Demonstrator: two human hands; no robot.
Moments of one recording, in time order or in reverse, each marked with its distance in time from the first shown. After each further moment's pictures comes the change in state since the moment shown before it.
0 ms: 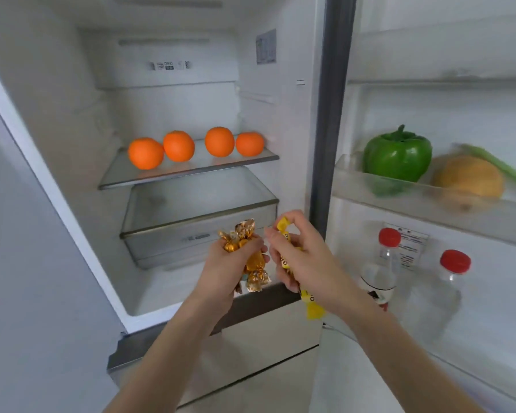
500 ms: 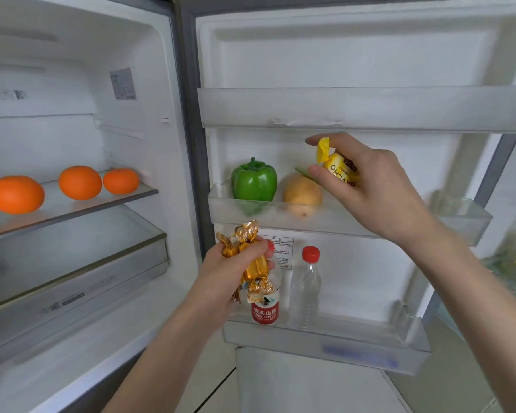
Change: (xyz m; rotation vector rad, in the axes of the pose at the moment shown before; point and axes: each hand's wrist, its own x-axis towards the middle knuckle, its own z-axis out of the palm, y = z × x) left_hand -0.032 0.042 0.122 -0.052 -0.536 -0.055; right_hand -0.093 -0.124 -0.170 -1.083 0.644 -0.333
